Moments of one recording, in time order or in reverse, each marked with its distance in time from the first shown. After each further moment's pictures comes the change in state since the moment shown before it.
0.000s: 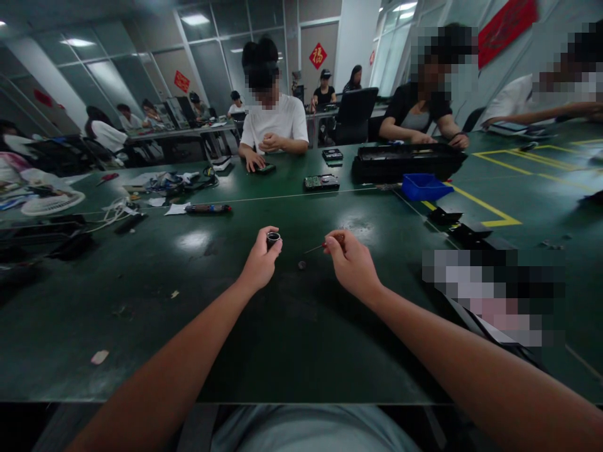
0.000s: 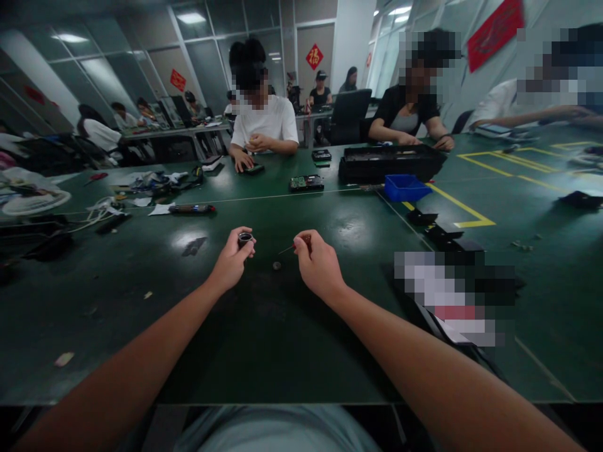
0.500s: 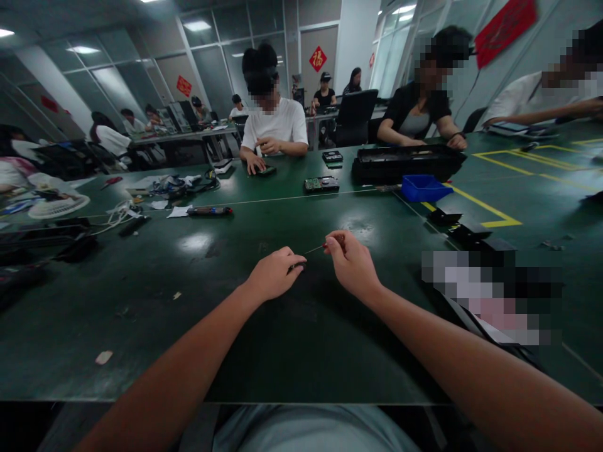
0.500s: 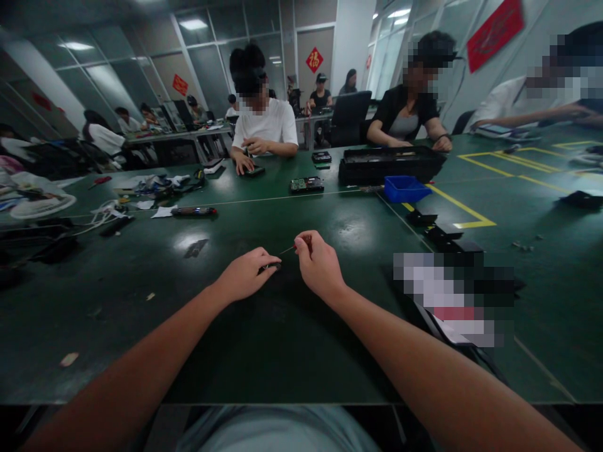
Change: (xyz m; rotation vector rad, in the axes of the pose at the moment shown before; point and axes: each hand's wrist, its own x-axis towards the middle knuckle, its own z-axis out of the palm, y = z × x) left_hand -0.012 0.027 0.008 0.646 -0.398 0.262; right_hand 0.002 -0.002 -0.001 -0.003 0.010 0.008
